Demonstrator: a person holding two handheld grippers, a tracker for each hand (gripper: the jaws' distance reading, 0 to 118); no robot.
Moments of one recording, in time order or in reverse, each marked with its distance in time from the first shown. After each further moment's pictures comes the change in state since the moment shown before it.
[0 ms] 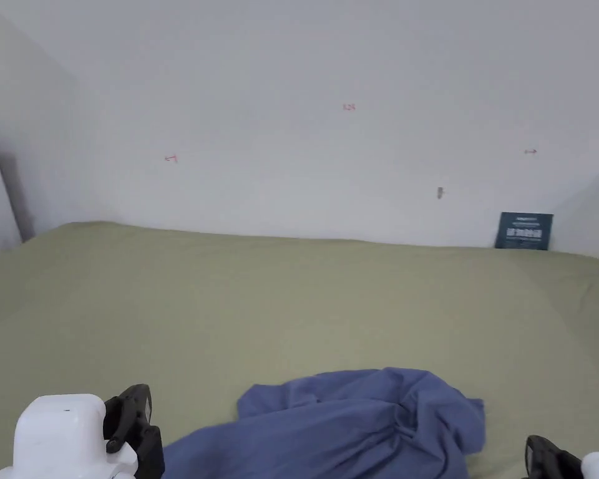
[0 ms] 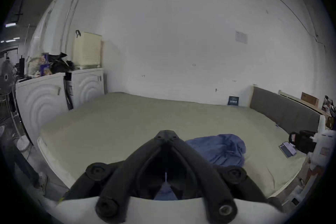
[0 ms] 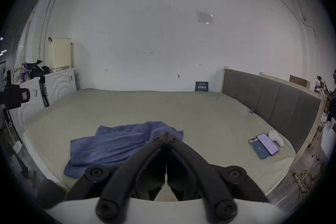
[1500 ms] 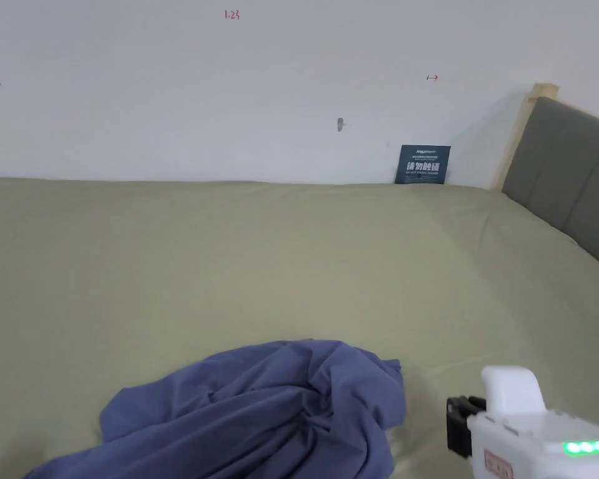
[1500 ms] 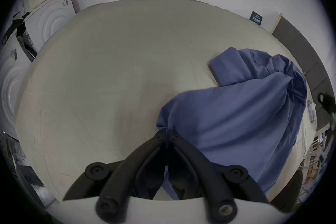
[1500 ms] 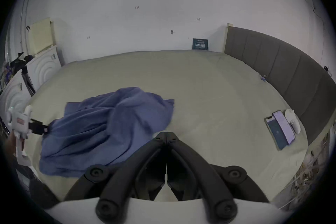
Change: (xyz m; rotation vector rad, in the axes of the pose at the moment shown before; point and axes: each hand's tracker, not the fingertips) left arm -0.039 -0.127 -0.291 -0.821 -0.055 -0.077; right arm 0.093 -0.036 -0.235 -0.440 -0.033 -0.010
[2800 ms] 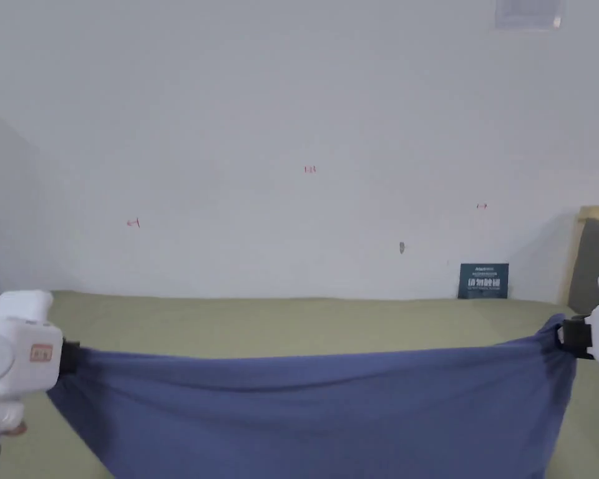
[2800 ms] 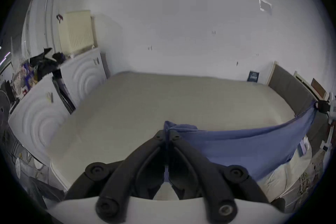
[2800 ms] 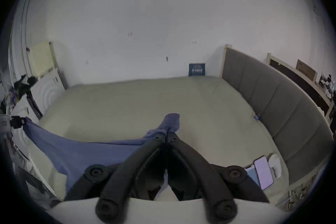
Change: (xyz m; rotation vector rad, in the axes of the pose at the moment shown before) left arm -0.036 0.122 0.266 0.486 0.116 0.022; right arm 0.074 0.167 0.139 0.262 0.047 -0.043
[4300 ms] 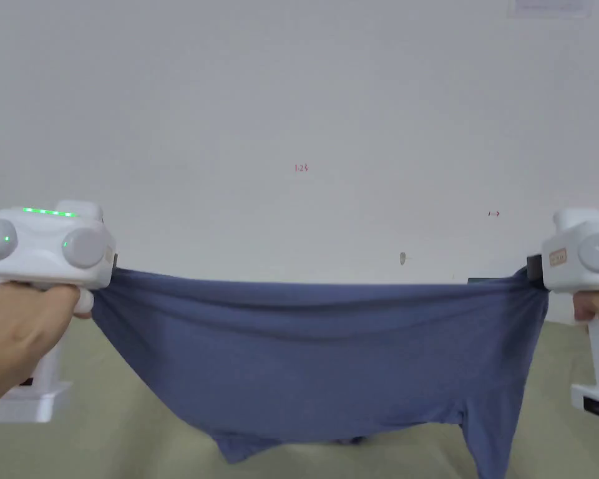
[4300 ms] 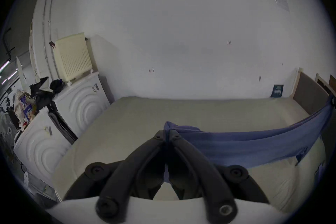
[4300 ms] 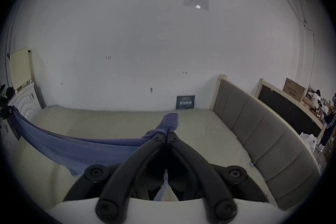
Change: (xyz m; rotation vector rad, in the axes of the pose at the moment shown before) left arm 0.101 0.129 -0.210 0.054 0.160 -0.061; right arm -0.013 0.103 -0.218 -0.033 -0.151 0.056
